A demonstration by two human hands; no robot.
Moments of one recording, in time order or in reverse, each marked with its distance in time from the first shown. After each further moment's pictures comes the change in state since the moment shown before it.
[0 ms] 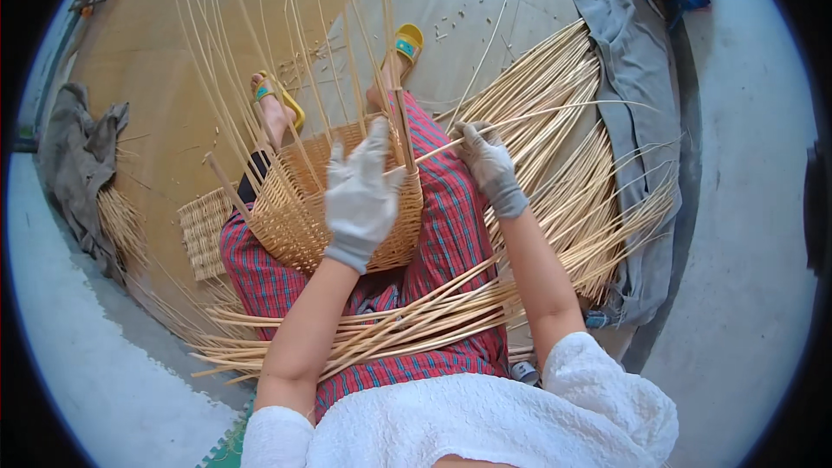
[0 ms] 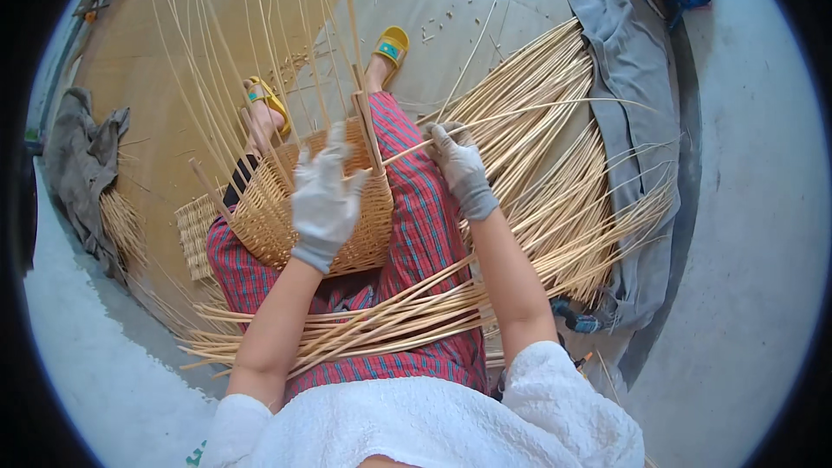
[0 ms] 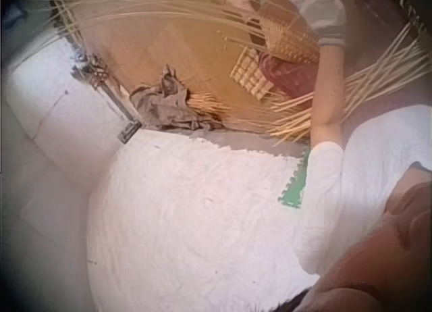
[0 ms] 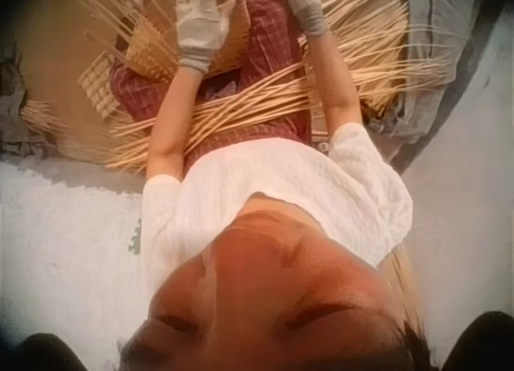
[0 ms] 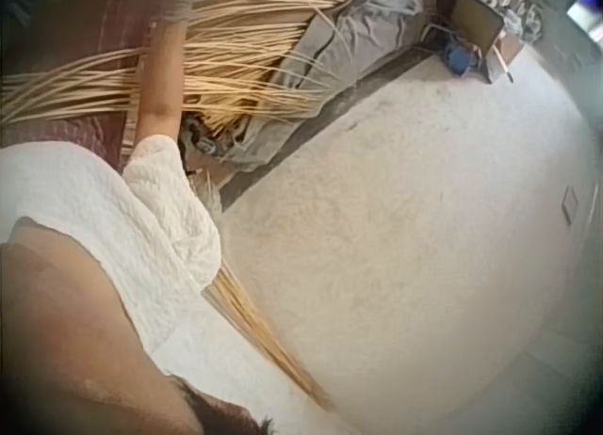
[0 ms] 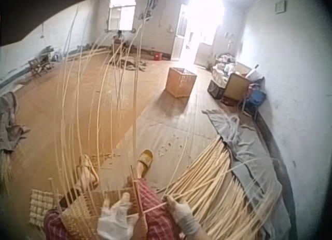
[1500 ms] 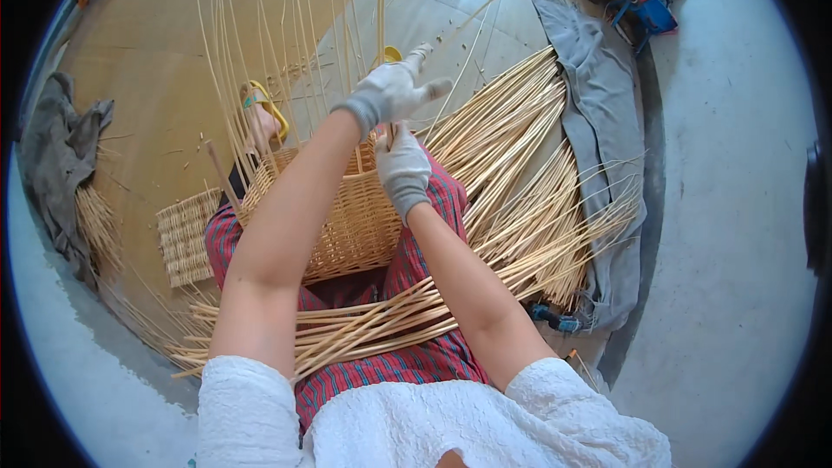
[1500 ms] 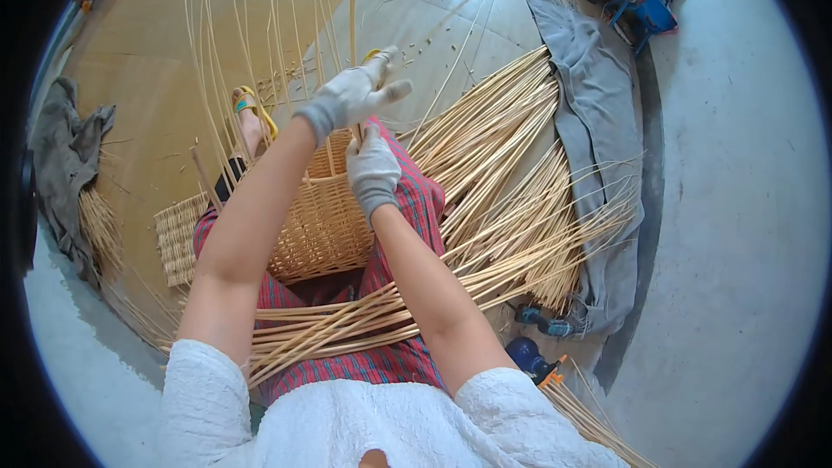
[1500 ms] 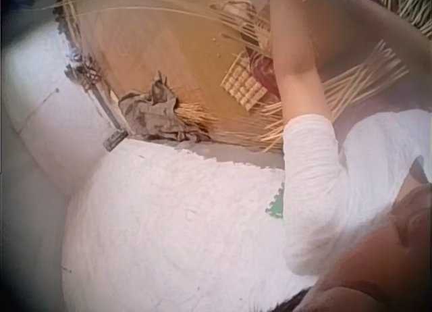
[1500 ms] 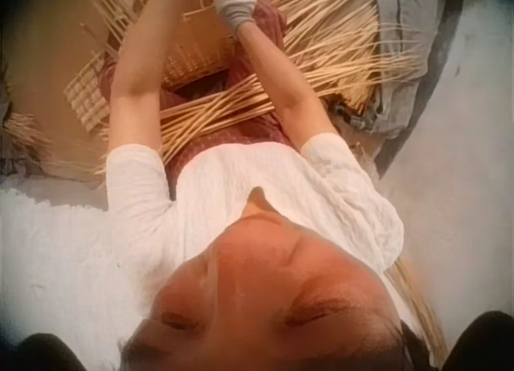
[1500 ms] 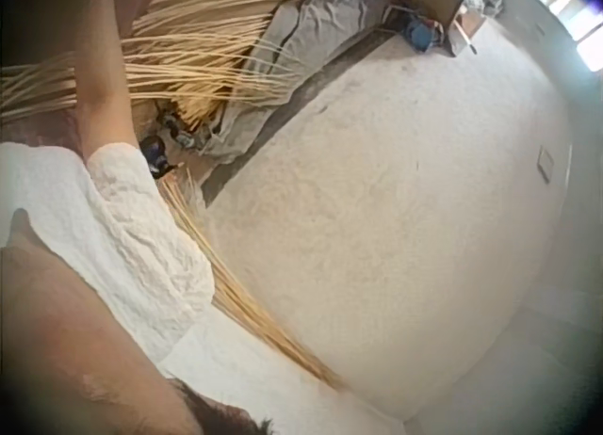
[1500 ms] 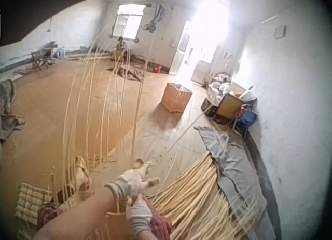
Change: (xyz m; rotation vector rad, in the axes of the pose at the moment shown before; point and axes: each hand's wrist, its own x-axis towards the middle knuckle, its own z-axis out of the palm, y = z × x) left_hand 0.154 -0.027 0.016 -0.398 -0.423 -0.131; right_hand -0.041 0.039 0.157 -1.425 0.223 -0.390
